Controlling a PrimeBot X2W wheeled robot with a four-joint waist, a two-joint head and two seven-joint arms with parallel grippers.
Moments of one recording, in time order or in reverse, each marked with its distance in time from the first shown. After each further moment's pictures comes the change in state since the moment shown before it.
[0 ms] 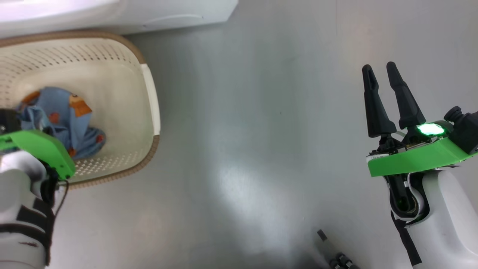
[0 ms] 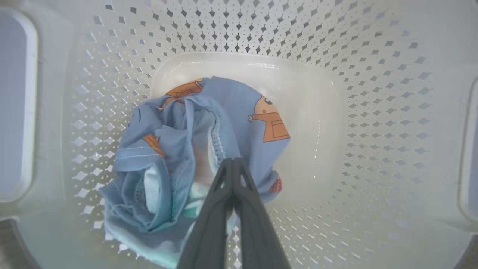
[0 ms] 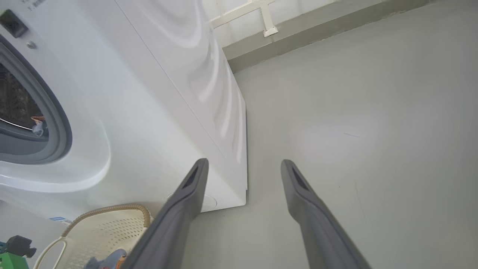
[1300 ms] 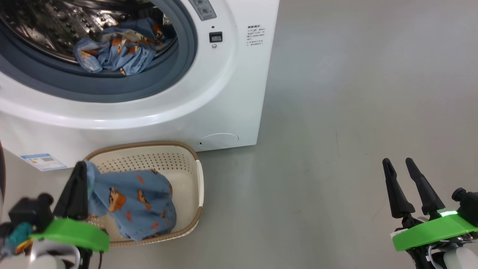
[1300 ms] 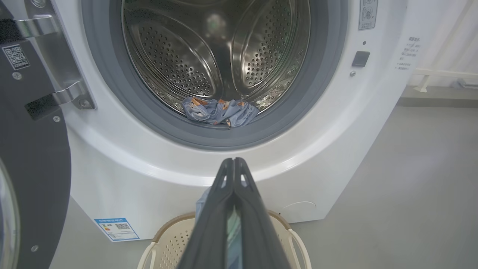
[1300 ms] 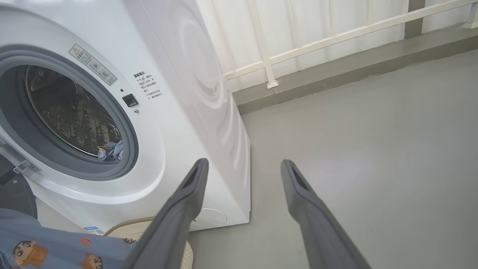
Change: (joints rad) left arm 0.715 -0.045 -0.020 -0.959 -0.071 -0.006 -0.200; right arm 0.333 -0.091 -0.053 0.062 -0.001 0.000 -0.007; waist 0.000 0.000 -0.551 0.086
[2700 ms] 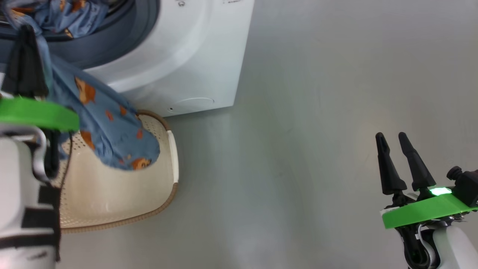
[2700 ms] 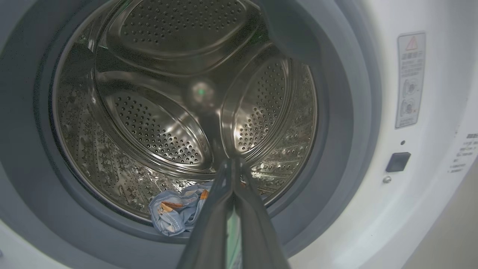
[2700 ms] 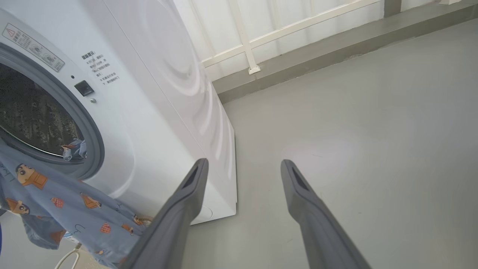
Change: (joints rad) left arm -0.458 -0.015 0.047 0.064 0.095 -0.019 0.000; right arm -0.088 0.054 -0.010 -0.021 -0.006 0.000 0.000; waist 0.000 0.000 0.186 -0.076
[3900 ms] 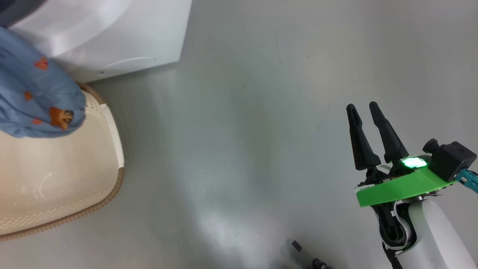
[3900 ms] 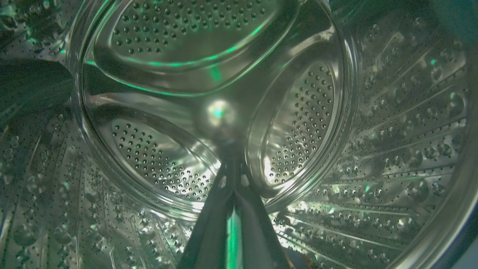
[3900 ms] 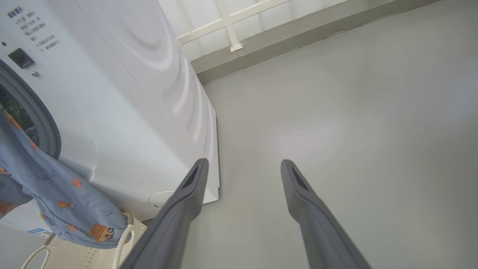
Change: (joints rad) left arm -0.653 0.193 -0.027 0.416 0.107 0.100 0.000; right arm -0.130 0.055 0.089 -0.013 0.009 0.000 0.000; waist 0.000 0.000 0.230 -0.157
